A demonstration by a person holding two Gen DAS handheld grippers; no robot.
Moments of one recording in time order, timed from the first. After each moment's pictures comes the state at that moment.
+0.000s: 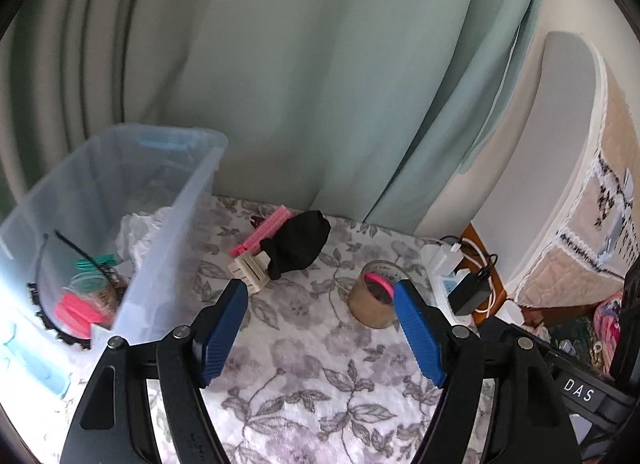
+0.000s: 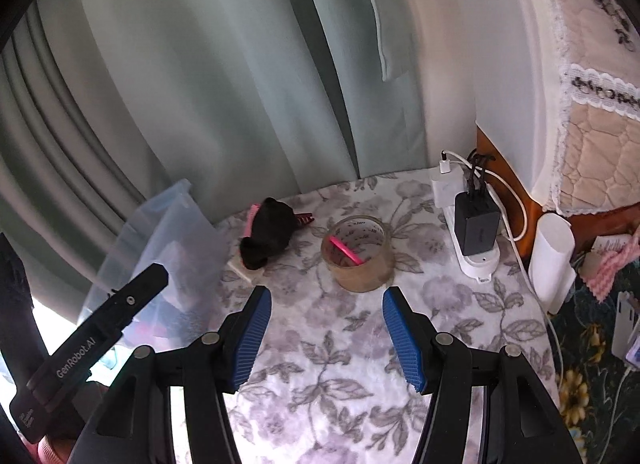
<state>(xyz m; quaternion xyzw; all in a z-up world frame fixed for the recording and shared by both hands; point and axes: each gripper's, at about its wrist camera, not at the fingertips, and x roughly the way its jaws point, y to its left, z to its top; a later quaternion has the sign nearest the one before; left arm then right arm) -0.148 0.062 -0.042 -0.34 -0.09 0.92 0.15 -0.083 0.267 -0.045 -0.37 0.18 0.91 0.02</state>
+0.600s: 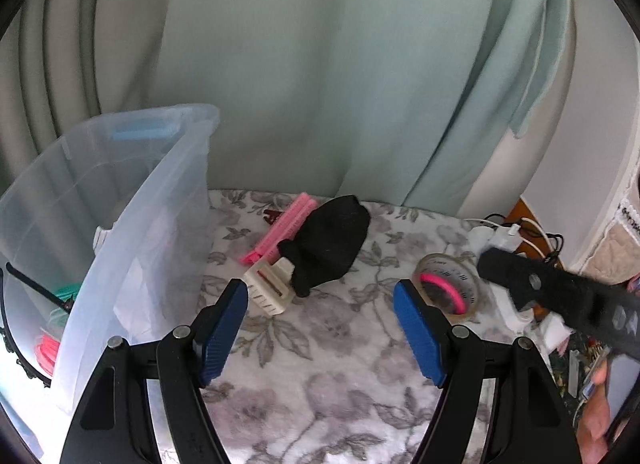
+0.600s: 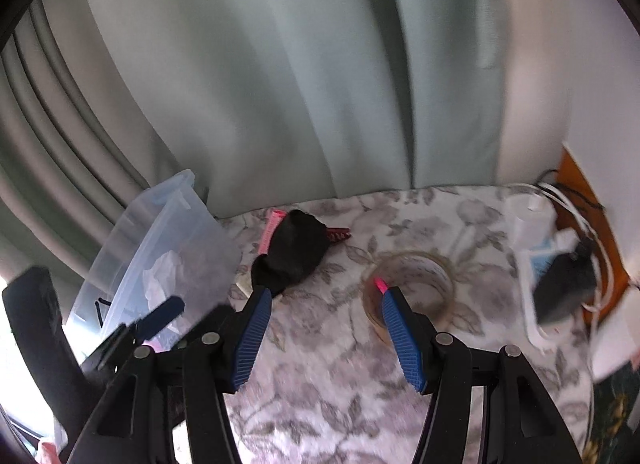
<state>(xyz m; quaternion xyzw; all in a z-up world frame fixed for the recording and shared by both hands) -0.209 0.077 -0.092 -0.37 -0.04 0.92 0.13 -0.189 0.249 -0.074 -0.39 0.15 0.90 -0.05</state>
